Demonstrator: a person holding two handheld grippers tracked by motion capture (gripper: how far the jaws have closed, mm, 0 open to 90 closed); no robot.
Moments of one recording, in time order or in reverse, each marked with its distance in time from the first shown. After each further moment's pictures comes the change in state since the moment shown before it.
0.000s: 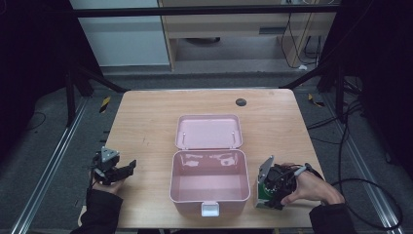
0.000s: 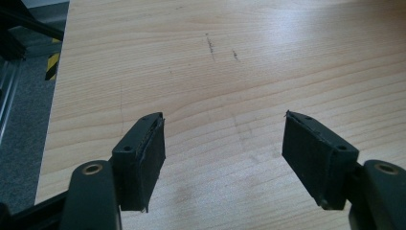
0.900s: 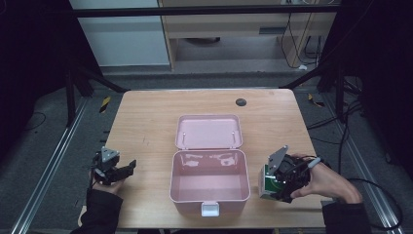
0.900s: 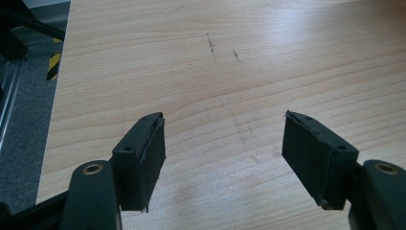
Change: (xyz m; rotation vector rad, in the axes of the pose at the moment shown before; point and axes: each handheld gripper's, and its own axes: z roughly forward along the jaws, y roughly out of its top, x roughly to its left) left arm -0.001 0.000 0.000 0.001 0.005 0.002; right arm 0.003 0.000 -0.060 -0.073 -0.076 -0.006
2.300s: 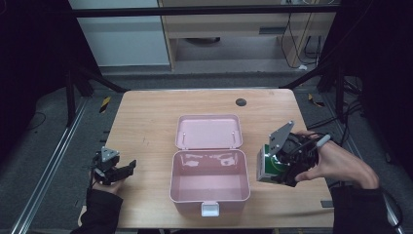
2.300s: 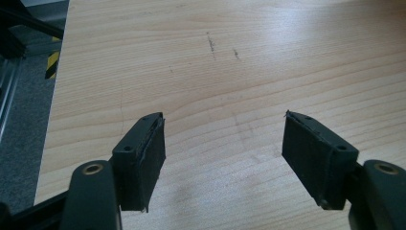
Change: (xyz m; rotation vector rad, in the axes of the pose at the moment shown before) left arm 0.001 0.000 0.001 0.002 -0.004 -0.006; right arm -0.004 0.046 -0.083 -0.025 -0.063 -0.058
